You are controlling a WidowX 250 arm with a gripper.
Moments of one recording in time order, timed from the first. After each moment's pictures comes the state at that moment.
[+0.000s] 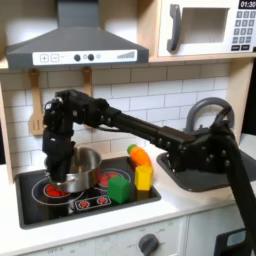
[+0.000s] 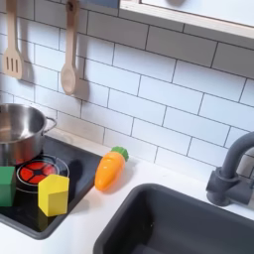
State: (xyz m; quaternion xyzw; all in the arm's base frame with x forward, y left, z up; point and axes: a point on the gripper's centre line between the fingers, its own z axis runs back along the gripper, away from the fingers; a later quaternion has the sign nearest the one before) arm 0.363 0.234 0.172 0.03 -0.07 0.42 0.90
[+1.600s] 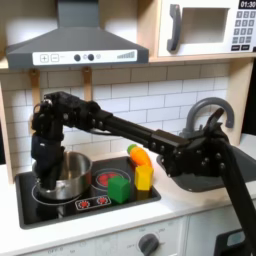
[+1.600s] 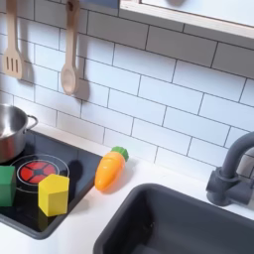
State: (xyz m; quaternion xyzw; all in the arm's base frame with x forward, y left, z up) arm 0.347 0.256 0.173 0.05 -0.05 0.46 0.89
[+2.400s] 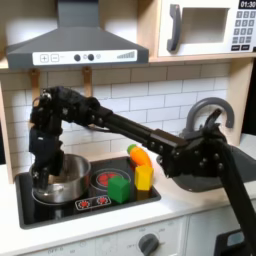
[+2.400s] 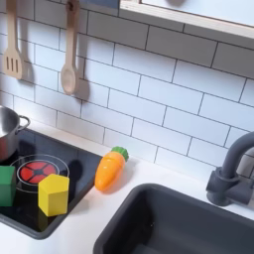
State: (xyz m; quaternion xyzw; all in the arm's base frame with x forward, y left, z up) arm 0.352 0.259 0.183 0.05 -0.06 0.47 0.88
